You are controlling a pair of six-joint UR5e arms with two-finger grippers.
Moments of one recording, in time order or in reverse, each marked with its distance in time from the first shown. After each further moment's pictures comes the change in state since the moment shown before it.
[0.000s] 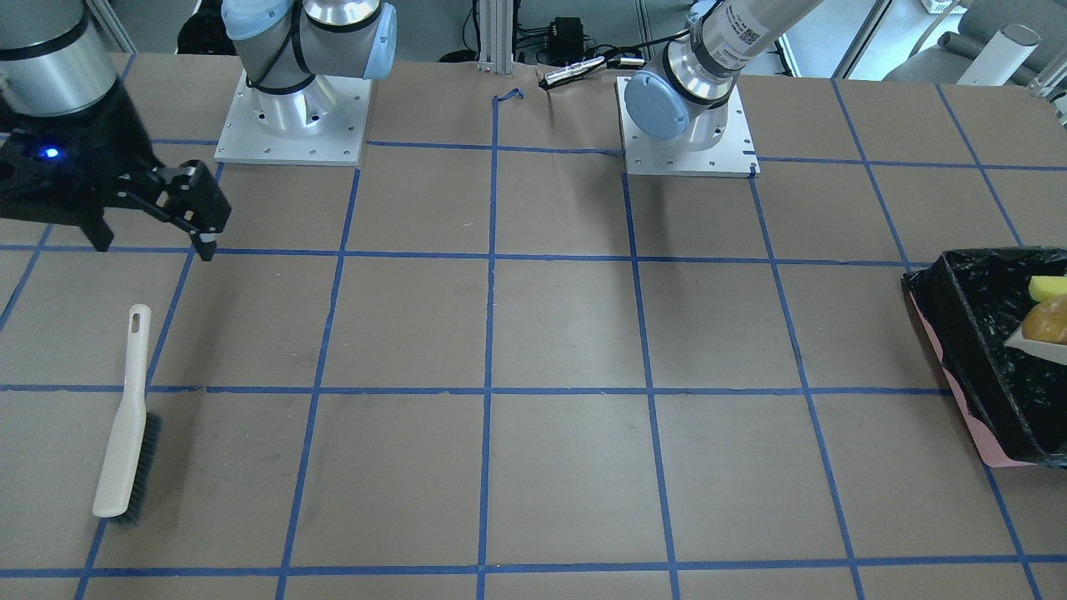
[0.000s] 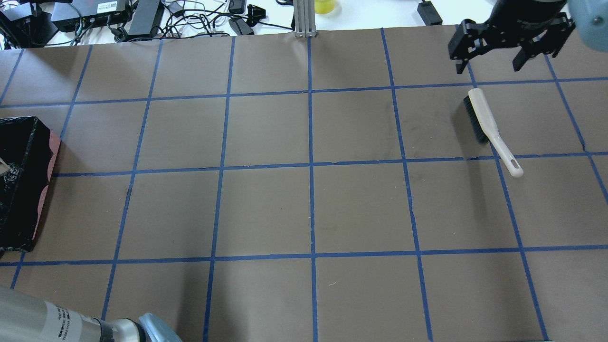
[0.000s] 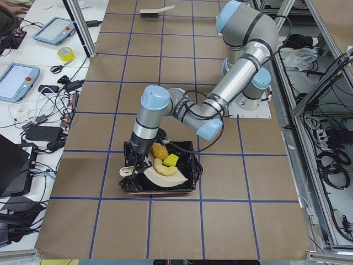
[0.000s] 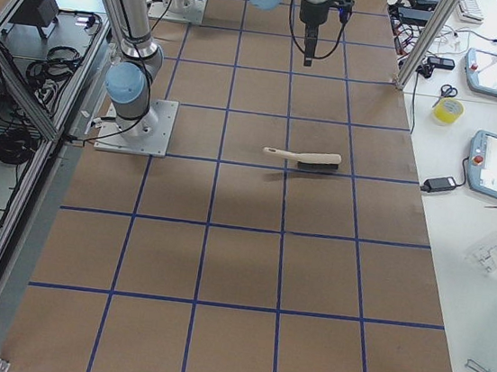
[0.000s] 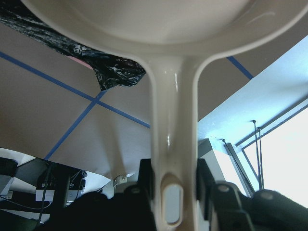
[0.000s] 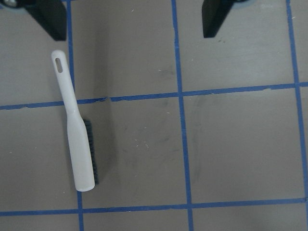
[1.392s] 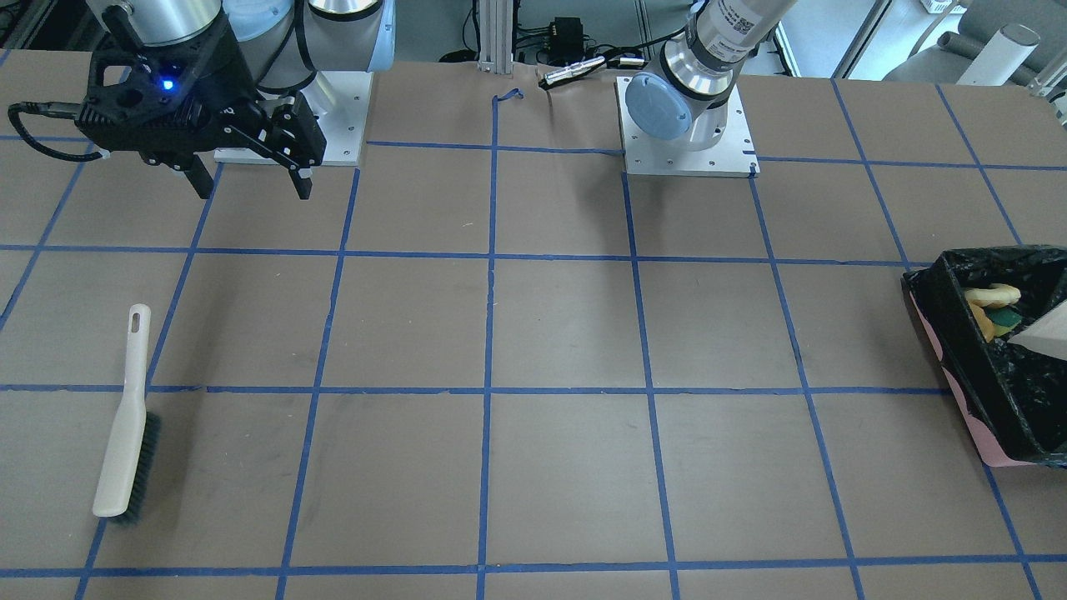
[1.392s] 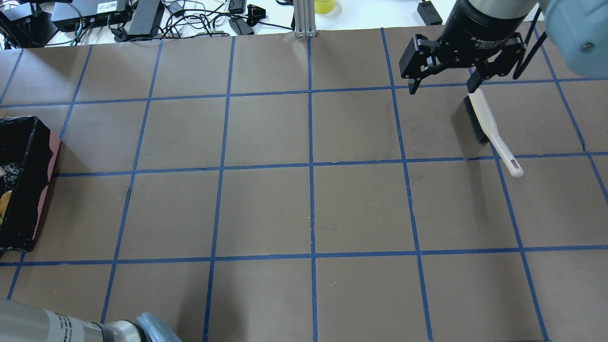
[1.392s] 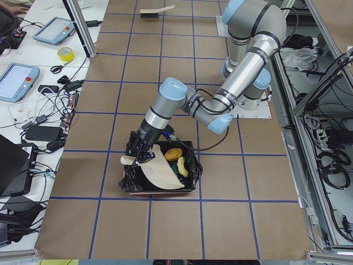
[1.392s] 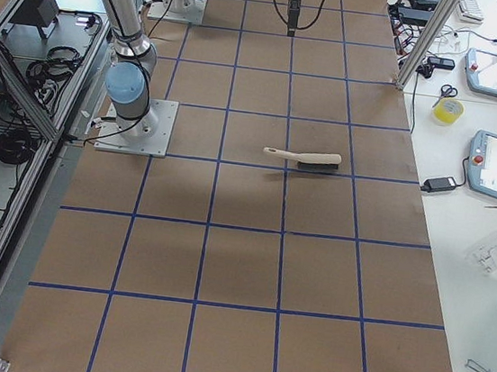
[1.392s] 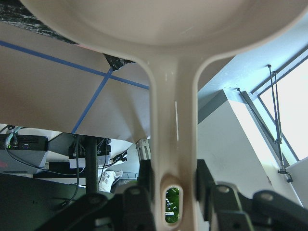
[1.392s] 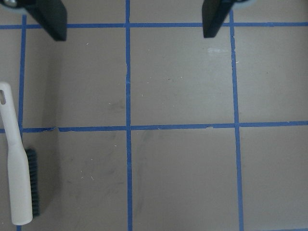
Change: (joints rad) left arm 0.018 0.083 -0.163 0.213 -0.117 0.140; right arm 0.084 -0.063 0.015 0.099 0.089 0.049
